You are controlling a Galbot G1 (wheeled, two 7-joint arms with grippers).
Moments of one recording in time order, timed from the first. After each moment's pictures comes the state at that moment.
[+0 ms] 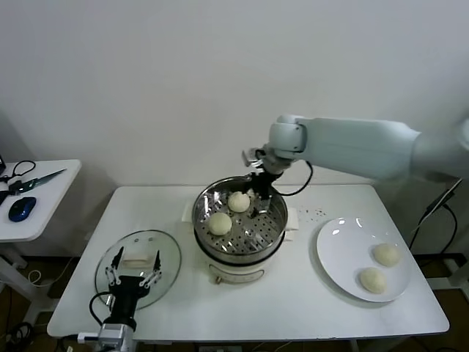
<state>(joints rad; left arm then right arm) 1.67 -1.50 -0.61 -2.06 0.17 -0.03 -0.03 0.81 1.02 -1.60 1.35 0.73 -0.27 -0.96</state>
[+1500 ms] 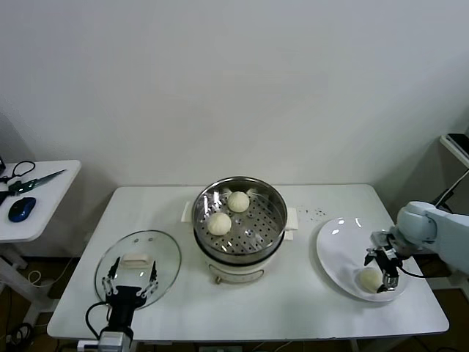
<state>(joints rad) 1.70 -1.52 -0.63 -2.04 0.21 -0.02 -0.03 0.21 0.49 -1.30 1.29 0.12 -0.15 -1.04</state>
